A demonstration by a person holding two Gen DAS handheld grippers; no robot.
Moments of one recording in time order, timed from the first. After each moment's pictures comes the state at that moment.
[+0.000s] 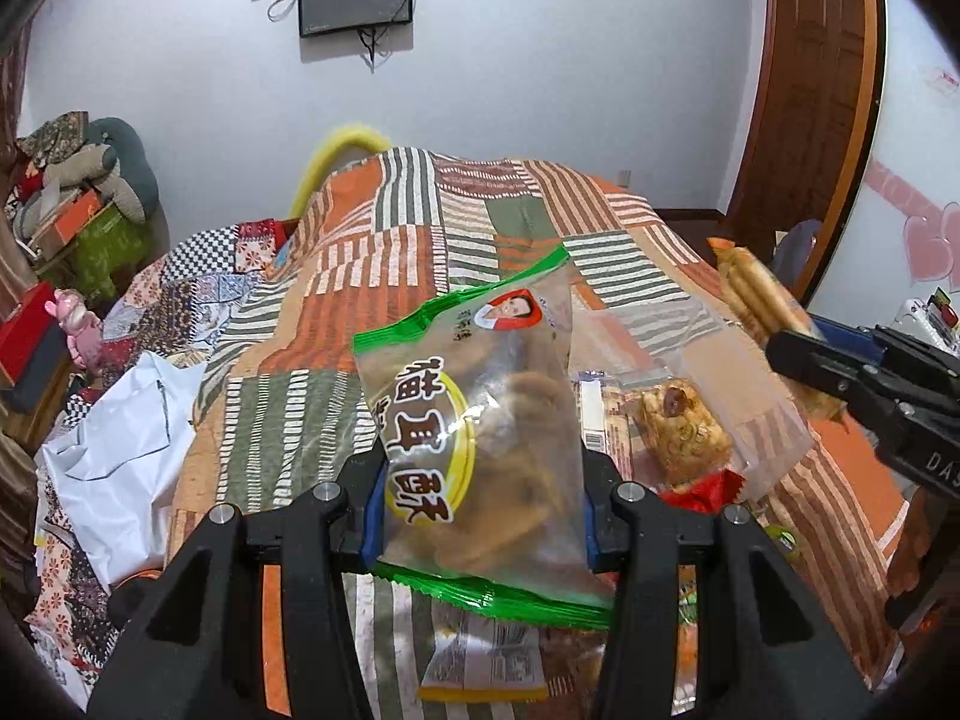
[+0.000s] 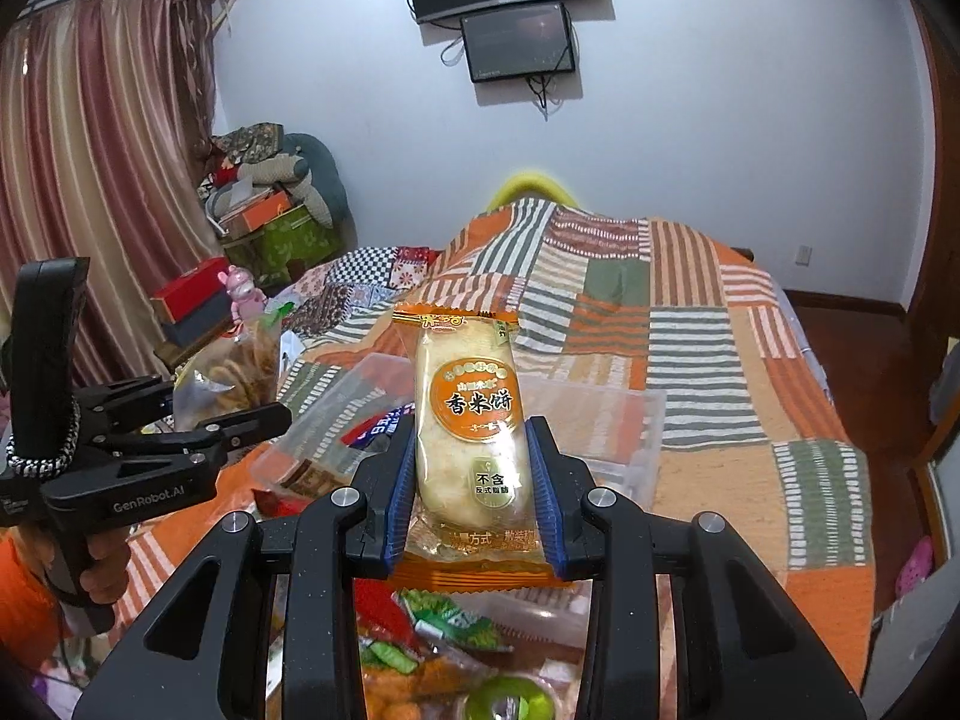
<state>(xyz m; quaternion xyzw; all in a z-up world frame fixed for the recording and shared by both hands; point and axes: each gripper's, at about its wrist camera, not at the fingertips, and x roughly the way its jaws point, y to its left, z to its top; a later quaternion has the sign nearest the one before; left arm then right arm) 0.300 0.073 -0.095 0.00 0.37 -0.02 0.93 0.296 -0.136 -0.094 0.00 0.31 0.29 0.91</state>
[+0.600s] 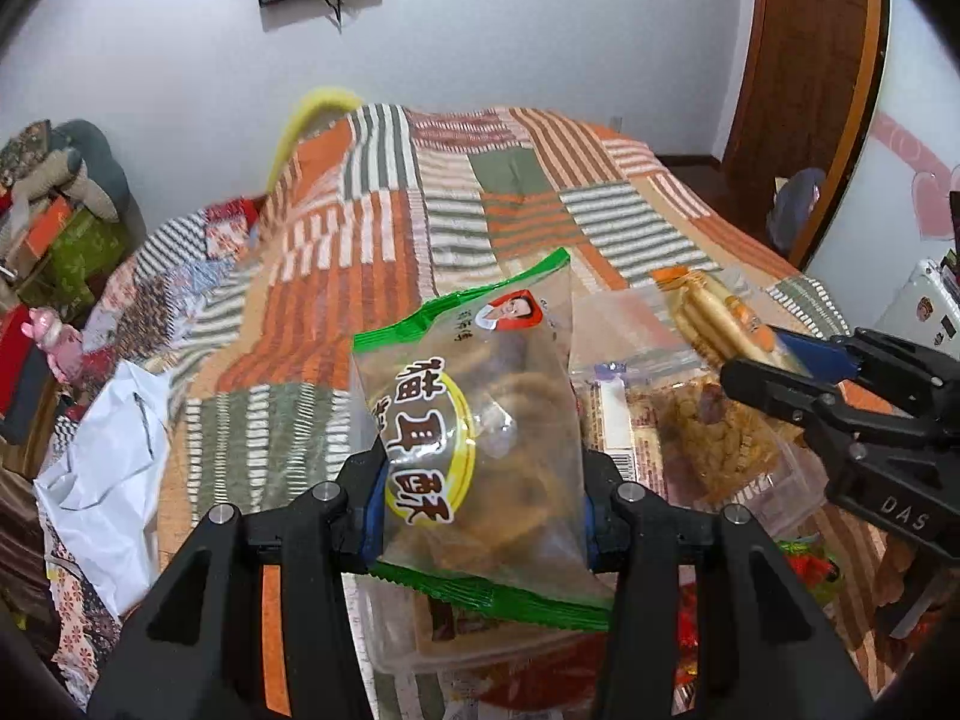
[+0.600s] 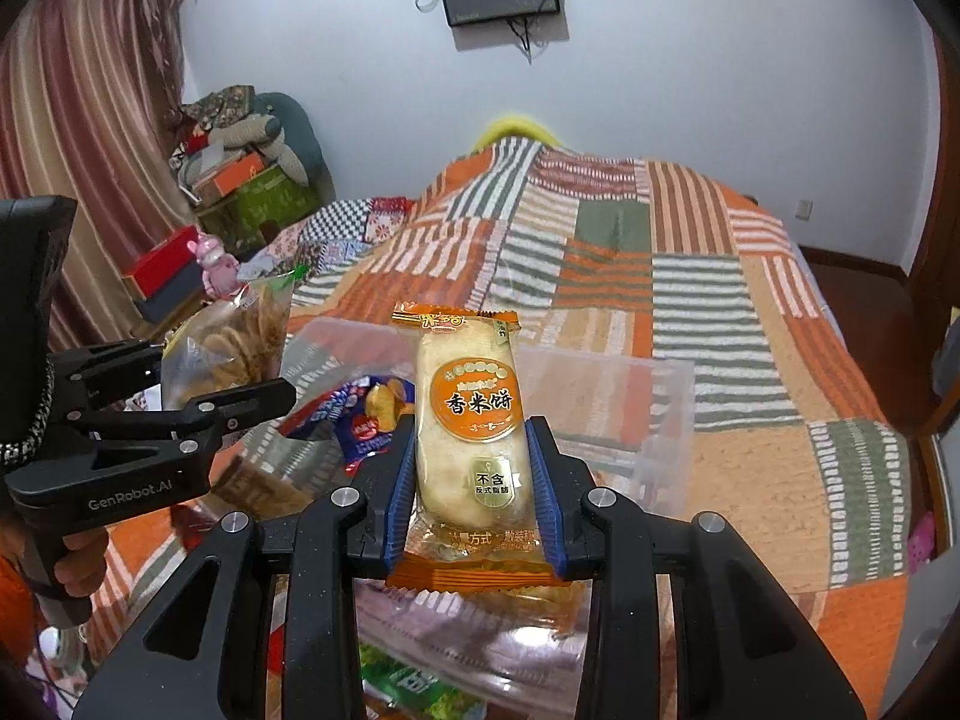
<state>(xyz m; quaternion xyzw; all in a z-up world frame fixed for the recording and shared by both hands) 0.361 0.064 -0.123 0.03 0.43 -0.04 0.90 0.344 -0.118 -0.130 0.00 0.38 0.28 0.88</state>
